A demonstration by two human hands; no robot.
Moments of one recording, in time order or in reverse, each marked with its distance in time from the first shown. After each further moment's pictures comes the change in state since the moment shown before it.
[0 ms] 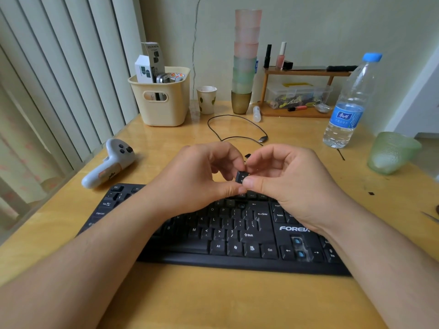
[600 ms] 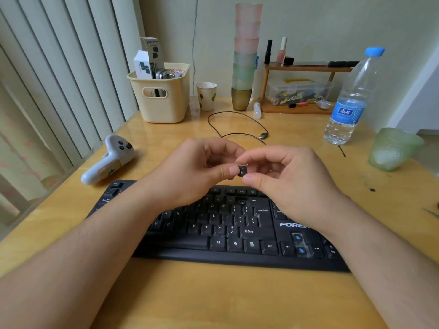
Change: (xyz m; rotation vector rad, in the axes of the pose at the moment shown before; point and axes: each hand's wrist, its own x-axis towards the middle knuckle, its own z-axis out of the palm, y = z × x) left_hand 0.001 -0.005 -0.003 -0.222 -0.083 -0.130; right_hand -0.004 -0.002 0.001 -0.328 -0.012 -0.141
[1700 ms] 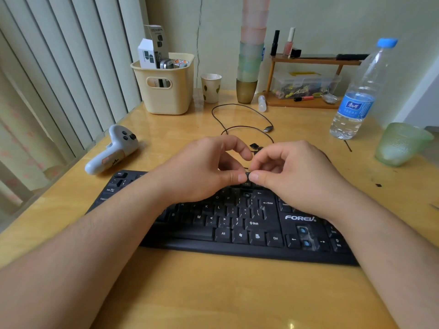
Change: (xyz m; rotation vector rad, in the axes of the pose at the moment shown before) left_hand 0.000 0.002 0.005 0.201 -0.077 -0.104; right_hand 0.005 0.002 -0.004 -0.282 -0.076 0.170
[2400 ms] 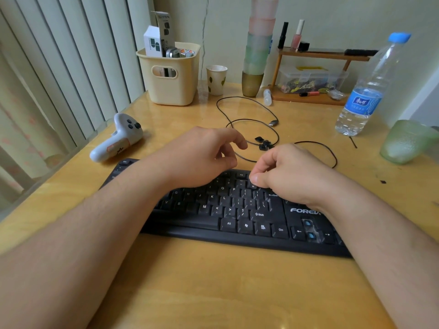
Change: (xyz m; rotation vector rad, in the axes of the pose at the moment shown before) left_hand 0.001 -0.011 -0.013 0.394 0.058 0.015; right_hand 0.010 -0.005 0.014 -0.065 -0.206 0.262
